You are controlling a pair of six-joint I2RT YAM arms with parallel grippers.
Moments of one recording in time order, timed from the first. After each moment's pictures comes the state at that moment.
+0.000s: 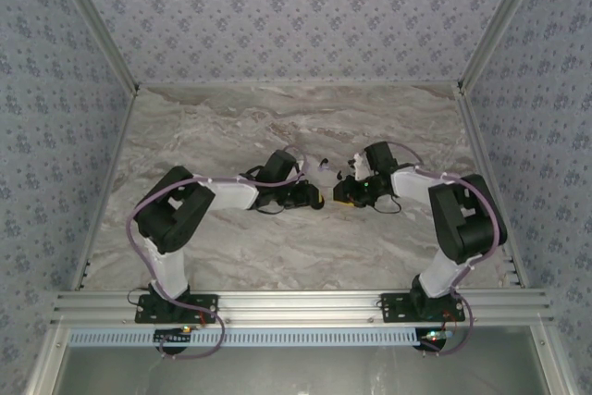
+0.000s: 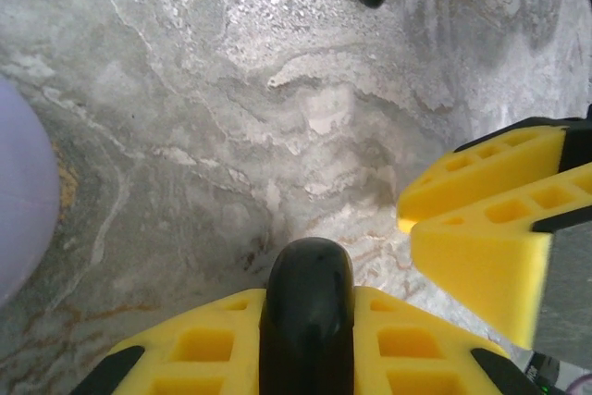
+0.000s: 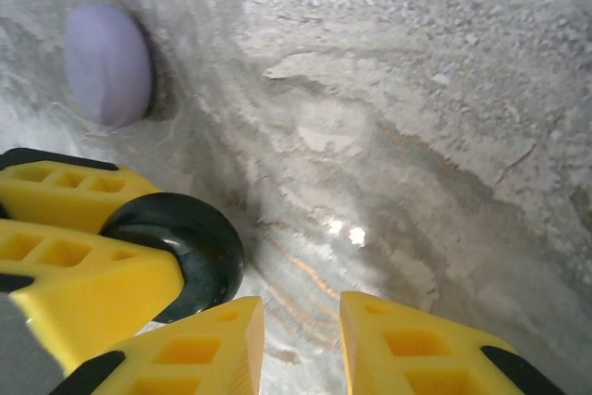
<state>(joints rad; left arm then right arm) -0.74 1.86 0.96 0.11 0.45 -0.81 0.30 1.65 0.82 -0.29 -0.62 0.42</state>
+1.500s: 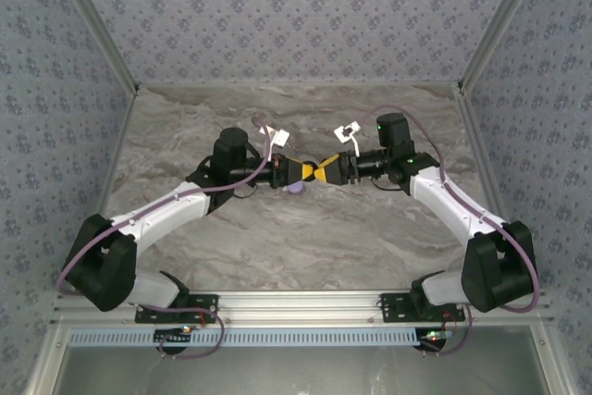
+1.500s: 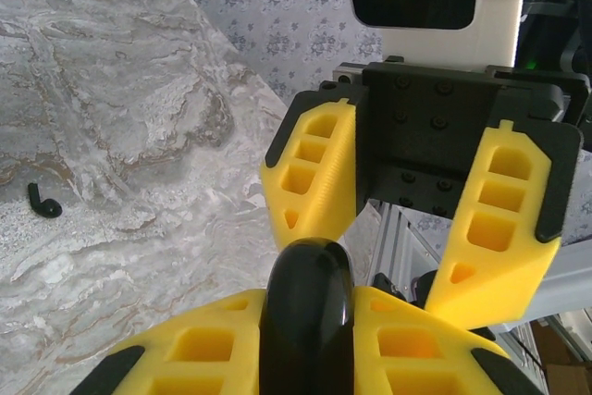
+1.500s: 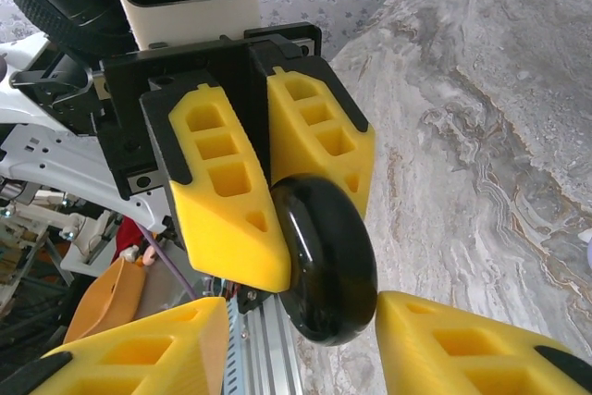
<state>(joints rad) -0.63 1.38 0.86 0.23 0.75 -0.58 0.35 1.36 0.96 -0.24 -1.14 0.18</state>
